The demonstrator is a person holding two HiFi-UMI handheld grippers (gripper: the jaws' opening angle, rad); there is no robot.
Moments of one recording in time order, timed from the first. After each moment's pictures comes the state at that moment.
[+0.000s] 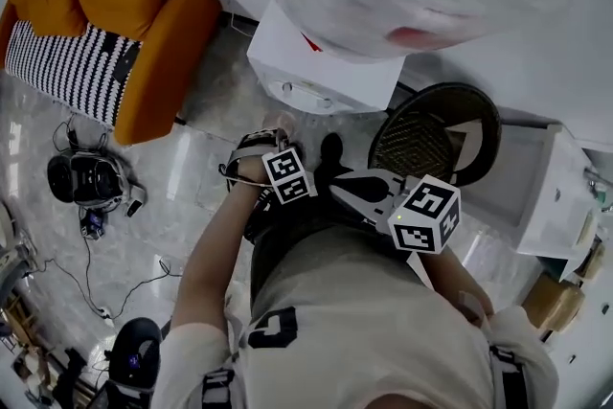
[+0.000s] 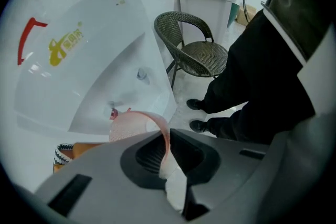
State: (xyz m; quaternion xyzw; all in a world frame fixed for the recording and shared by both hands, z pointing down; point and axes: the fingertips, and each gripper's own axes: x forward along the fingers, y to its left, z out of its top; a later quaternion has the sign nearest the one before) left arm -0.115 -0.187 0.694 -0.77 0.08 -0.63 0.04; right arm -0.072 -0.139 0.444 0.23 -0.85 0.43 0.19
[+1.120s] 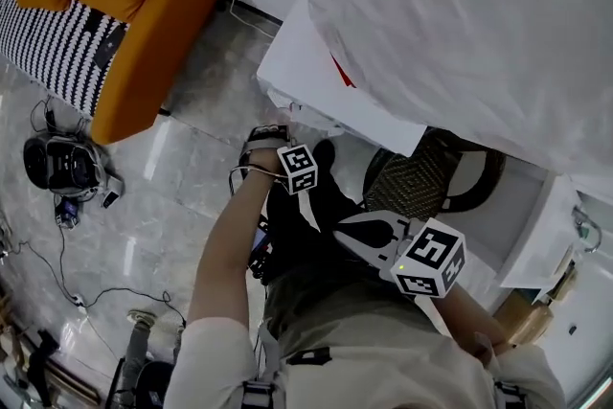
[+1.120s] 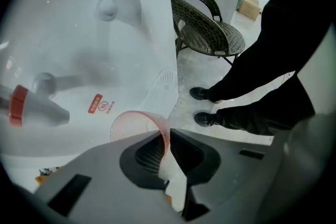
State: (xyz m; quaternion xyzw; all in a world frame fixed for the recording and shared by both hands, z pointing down) left arm -0.101 -0.237 0.833 -0.73 0.06 -0.67 0.04; right arm -0.076 -0.145 0.500 0.16 -0.83 0.46 0.28
